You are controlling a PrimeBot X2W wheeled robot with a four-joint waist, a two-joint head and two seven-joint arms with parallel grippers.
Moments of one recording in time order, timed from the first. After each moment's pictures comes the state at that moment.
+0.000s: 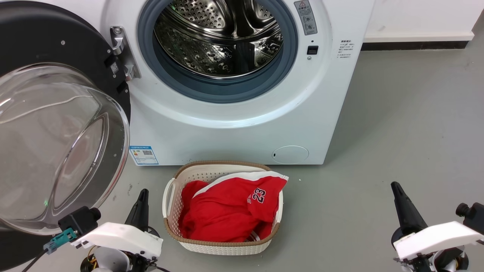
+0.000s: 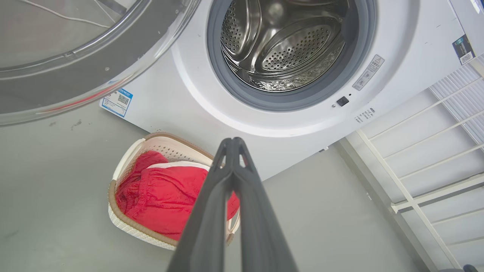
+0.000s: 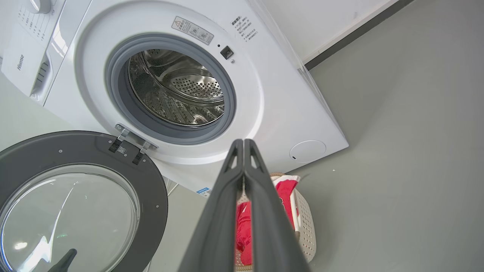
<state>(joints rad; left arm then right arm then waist) -0.07 0.19 -0.14 0.18 -0.88 0.06 -0.05 -0.01 -0.06 -0.07 0.11 0.73 0.13 0.07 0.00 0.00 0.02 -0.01</state>
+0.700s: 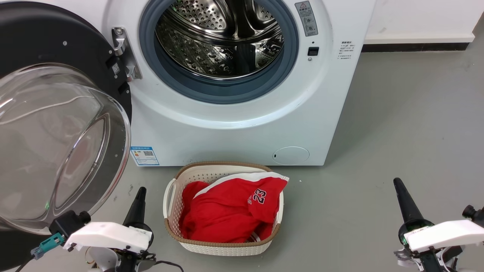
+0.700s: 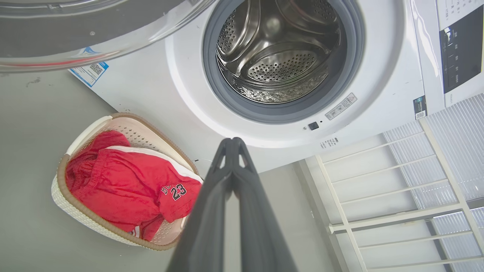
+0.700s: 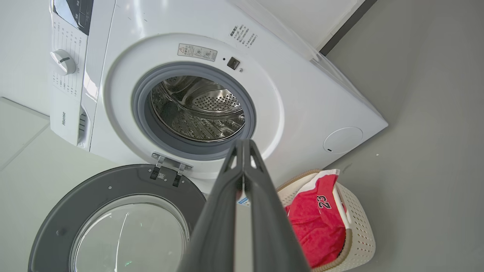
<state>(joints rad) -0.08 0.15 -0.07 0.20 -1.12 0.00 -0.01 -0.04 -0.05 -0.08 0.15 1.01 0.13 0.08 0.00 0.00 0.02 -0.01</state>
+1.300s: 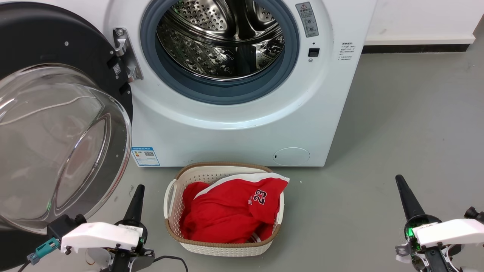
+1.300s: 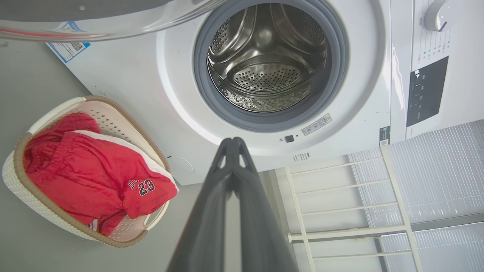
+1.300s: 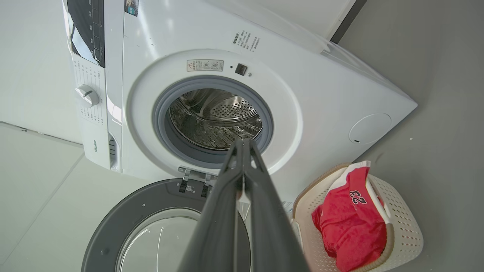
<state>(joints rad) -0.08 0.12 -0.01 0.21 -1.27 -0.04 0.03 -0.06 -0.05 -0.09 0.18 1.20 0.13 0.09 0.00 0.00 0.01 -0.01</state>
